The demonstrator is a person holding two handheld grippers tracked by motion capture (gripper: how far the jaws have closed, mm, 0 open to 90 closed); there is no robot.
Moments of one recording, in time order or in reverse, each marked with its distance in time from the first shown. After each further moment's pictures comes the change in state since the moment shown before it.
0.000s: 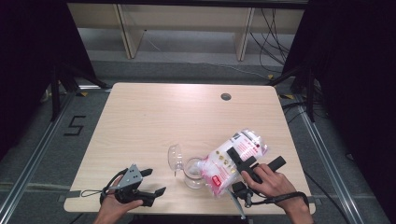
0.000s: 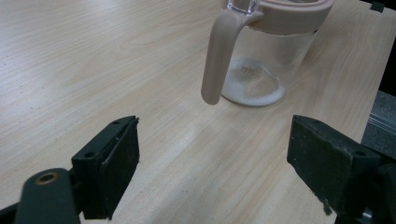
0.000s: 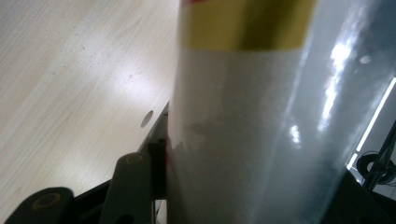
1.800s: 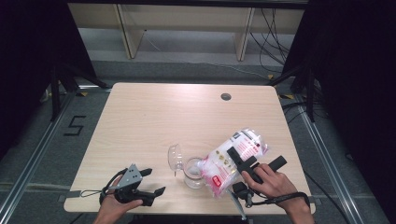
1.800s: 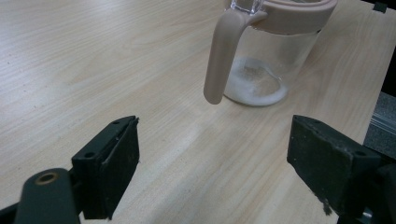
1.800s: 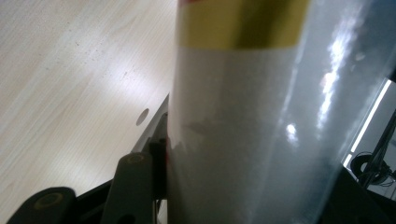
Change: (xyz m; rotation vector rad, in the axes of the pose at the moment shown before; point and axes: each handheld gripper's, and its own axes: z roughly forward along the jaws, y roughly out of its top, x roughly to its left) left arm -0.001 -0.001 0.000 -0.004 0.005 -0.031; right arm -0.007 -0.002 -0.005 0.017 0.000 -0.051
